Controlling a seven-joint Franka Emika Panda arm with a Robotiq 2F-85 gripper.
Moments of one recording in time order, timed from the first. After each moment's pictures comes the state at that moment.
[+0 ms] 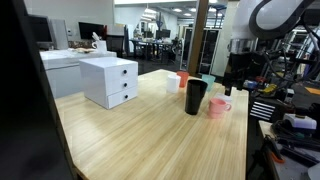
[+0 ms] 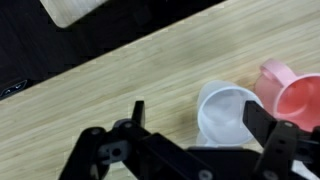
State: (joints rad) arm -0.33 -0.29 -0.22 -2.76 -0.23 2.38 0.17
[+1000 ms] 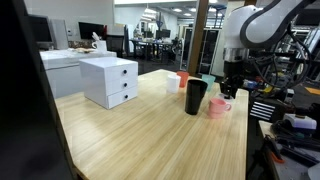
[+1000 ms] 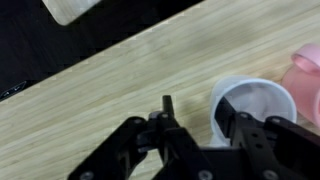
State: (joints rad) arm -0.34 -0.16 -0.22 -2.72 -0.27 2.45 0.23
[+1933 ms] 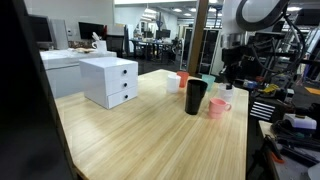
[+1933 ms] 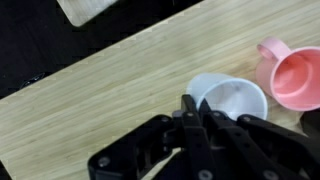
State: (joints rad) arm -0.29 -0.22 -0.22 -2.62 -0.24 2.24 0.23
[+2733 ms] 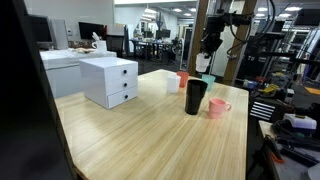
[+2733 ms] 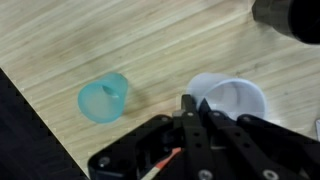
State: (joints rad) arm -0.25 -0.17 -0.22 -2.31 -0.12 2.20 0.15
